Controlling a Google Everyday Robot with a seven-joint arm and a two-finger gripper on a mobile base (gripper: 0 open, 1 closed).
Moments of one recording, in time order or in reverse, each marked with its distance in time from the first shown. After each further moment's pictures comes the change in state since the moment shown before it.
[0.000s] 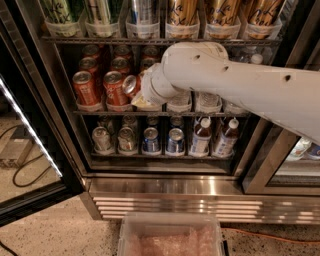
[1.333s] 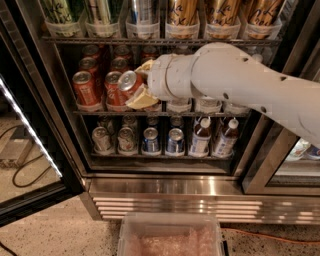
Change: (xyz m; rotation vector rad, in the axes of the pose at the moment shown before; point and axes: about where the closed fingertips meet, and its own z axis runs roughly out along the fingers) arm -0.037 -0.014 -0.075 0.191 -0.222 -0.025
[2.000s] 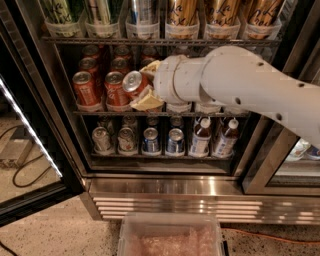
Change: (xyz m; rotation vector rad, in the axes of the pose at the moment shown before) arm 0.002 -0.001 -0.020 0.031 -0.009 0.011
